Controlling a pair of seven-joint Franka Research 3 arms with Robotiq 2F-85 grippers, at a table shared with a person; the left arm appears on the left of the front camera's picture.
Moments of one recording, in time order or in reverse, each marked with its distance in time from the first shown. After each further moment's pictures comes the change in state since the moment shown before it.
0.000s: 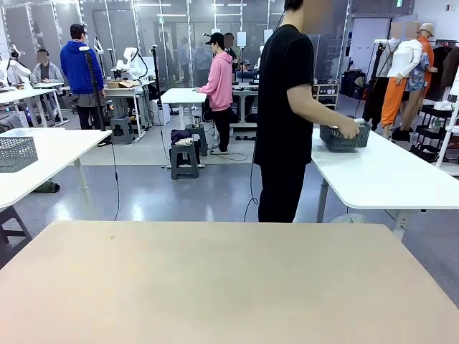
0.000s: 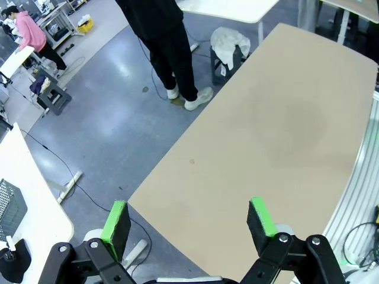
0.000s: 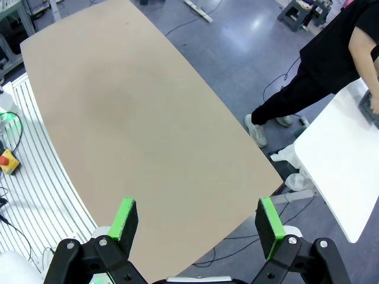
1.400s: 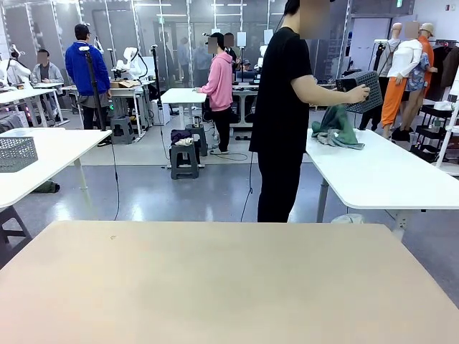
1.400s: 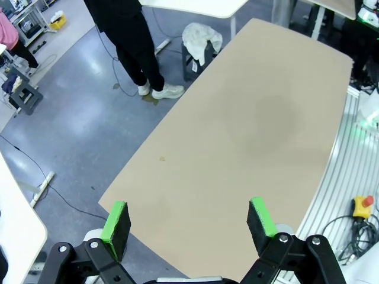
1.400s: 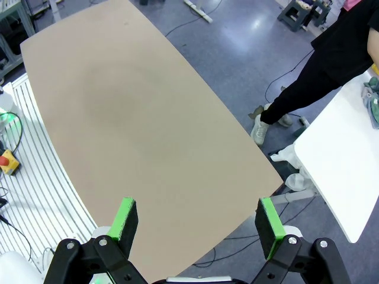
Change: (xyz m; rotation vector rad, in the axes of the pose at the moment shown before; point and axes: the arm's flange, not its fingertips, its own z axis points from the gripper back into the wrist) left arm 0.000 -0.009 -0.011 -0.126 0.012 0.028; right arm 0.000 0.000 0.000 0.000 -0.001 -0.001
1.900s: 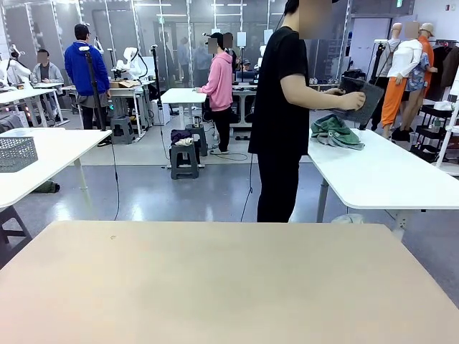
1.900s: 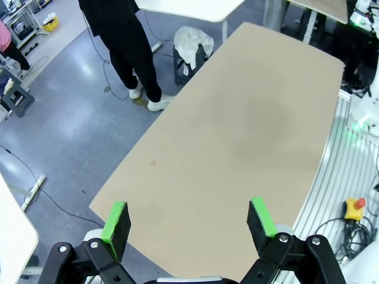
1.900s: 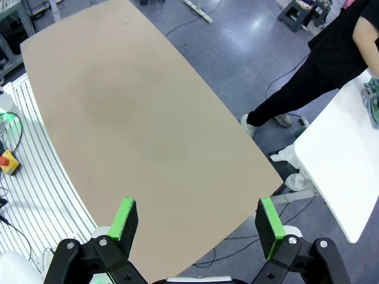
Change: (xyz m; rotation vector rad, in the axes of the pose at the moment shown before) left arm 0.001 -0.001 -0.004 -0.039 -0.012 0.015; right arm 0.000 0.000 0.000 0.000 0.000 0.000
